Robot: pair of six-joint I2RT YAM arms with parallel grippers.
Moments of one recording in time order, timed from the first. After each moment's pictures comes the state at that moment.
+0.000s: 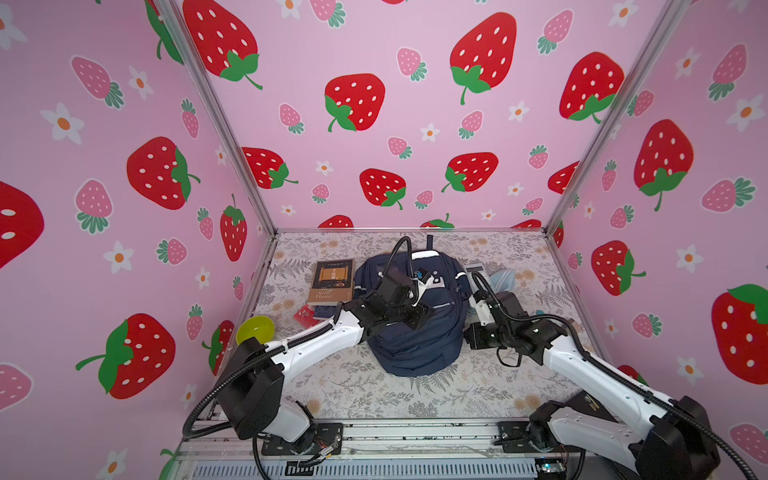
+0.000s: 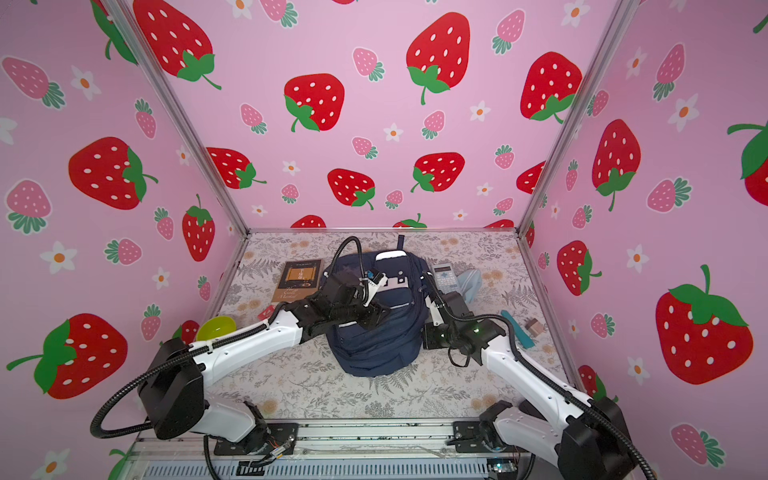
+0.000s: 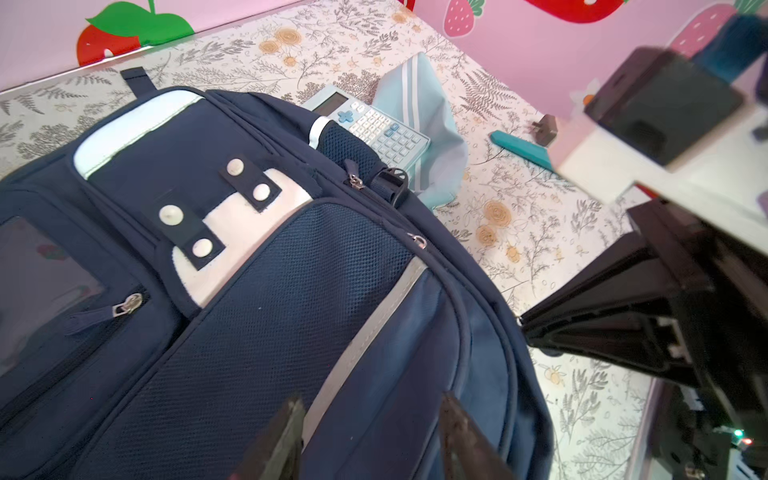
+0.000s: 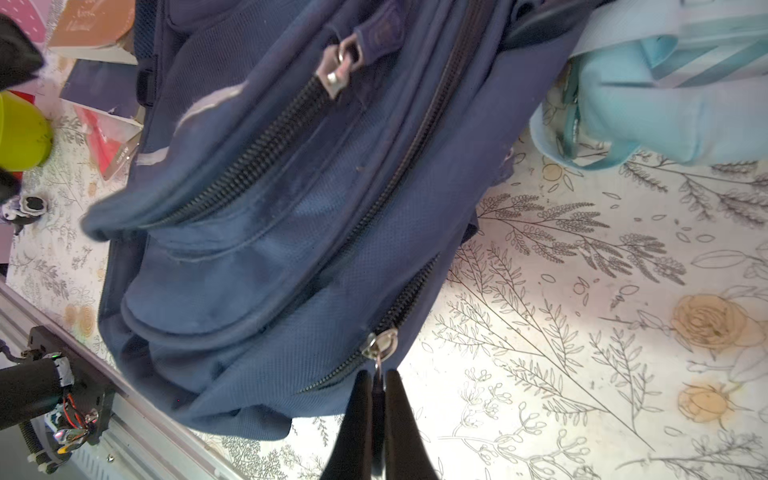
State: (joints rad) left arm -0.77 1.47 1.04 -0.23 0.14 -0.09; right arm 0.65 1.12 0.74 -0.59 -0.18 0.40
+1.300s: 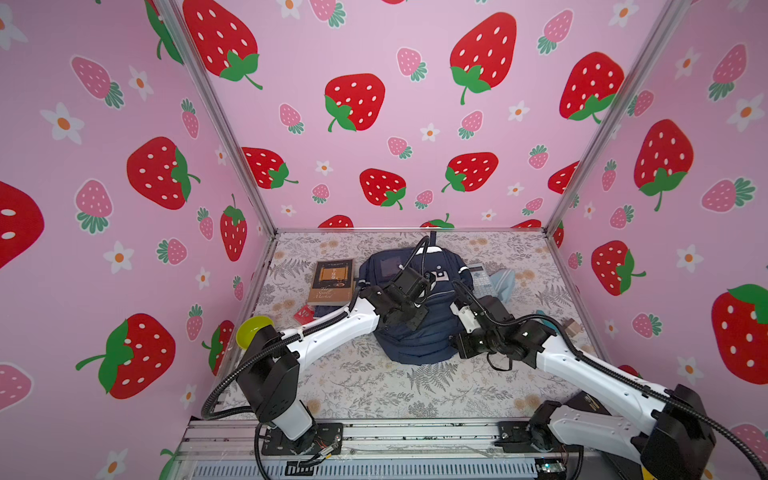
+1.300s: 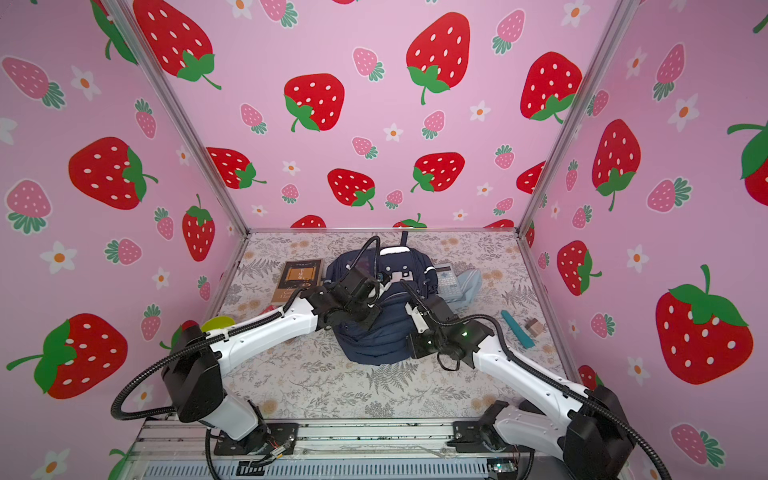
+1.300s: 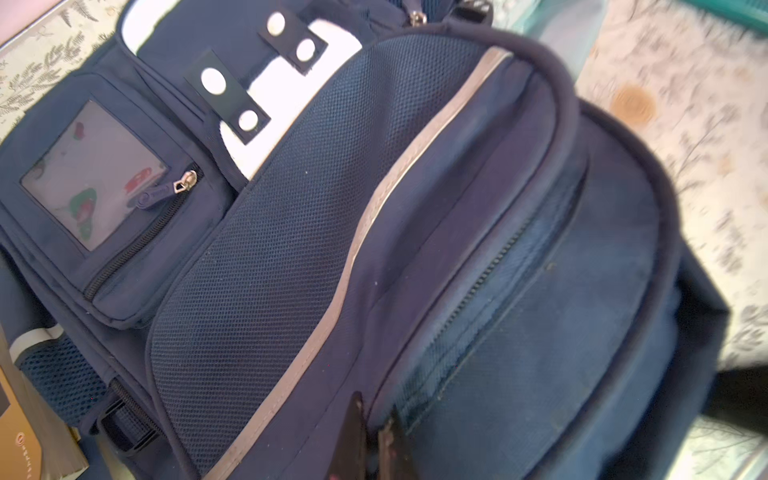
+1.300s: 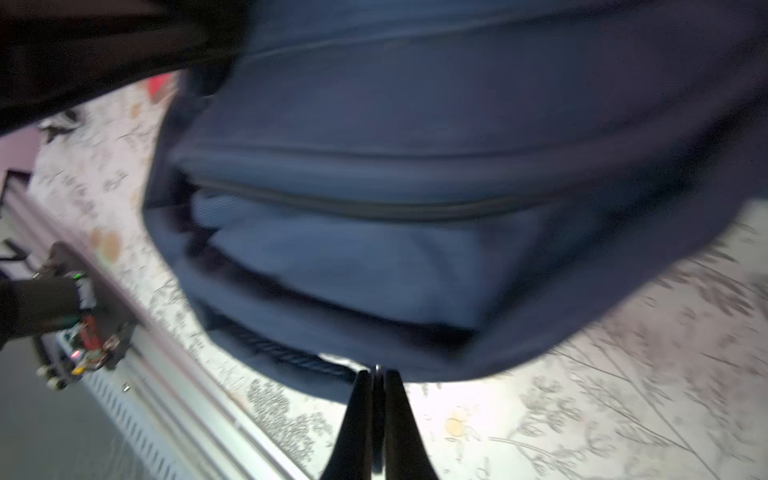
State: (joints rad) left arm -0.81 1.61 1.27 -0.58 -0.05 -0.08; right arm 0.89 1.13 0.79 -0.57 -0.19 0.37
